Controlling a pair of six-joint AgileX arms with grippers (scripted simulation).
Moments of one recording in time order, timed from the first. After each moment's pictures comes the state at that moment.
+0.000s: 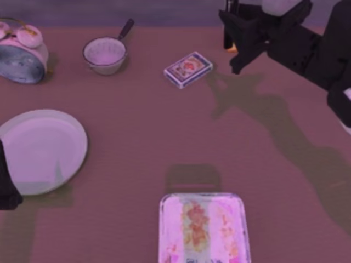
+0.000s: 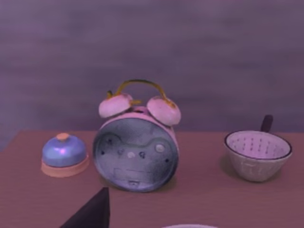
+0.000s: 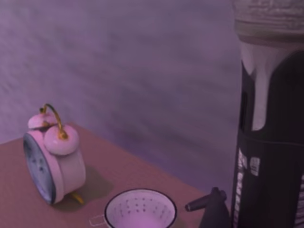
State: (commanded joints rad) left arm 0.00 0.00 0.00 0.00 0.00 0.00; right arm 0.35 1.80 0.94 0.86 -0.41 0.02
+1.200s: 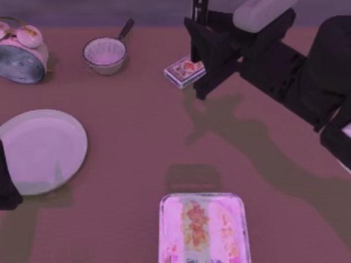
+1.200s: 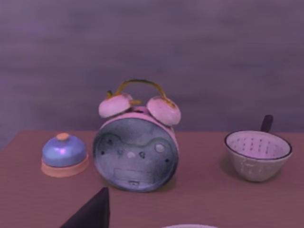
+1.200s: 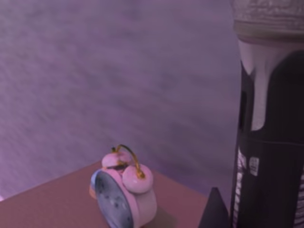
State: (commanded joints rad) left arm 0.00 0.00 0.00 0.00 0.00 0.00; right arm 0.62 1.52 0.83 0.75 -0.16 0.04
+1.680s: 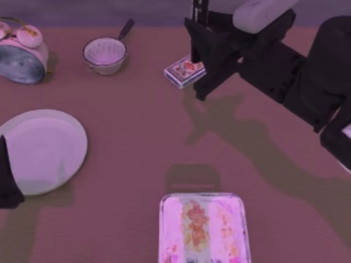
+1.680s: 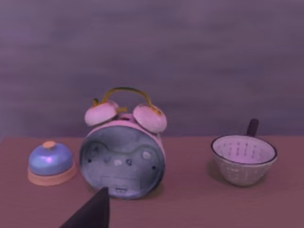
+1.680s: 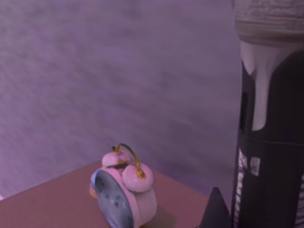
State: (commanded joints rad) left arm -0.01 0.03 0.03 0.01 0.03 0.00; right arm 0.63 1.52 0.82 0.75 -0.16 0.04
